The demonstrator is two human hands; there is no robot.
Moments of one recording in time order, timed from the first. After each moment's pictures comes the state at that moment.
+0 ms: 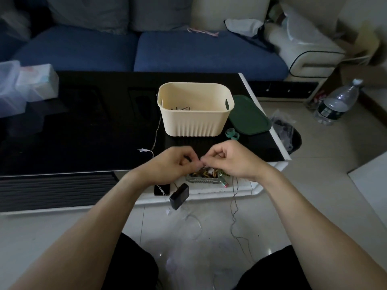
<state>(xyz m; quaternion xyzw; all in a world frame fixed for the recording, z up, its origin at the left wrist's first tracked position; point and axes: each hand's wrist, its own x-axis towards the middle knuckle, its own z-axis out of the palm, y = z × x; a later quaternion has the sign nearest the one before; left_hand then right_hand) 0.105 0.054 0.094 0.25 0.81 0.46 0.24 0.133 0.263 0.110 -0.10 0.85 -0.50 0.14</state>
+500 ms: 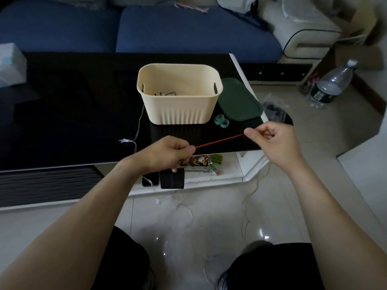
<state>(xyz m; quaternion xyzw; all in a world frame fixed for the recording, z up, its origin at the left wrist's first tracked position) 0.086 0.086 0.080 0.21 0.80 0.46 0.31 0.140 0.370 0.079 0.04 0.87 -0.47 -0.16</state>
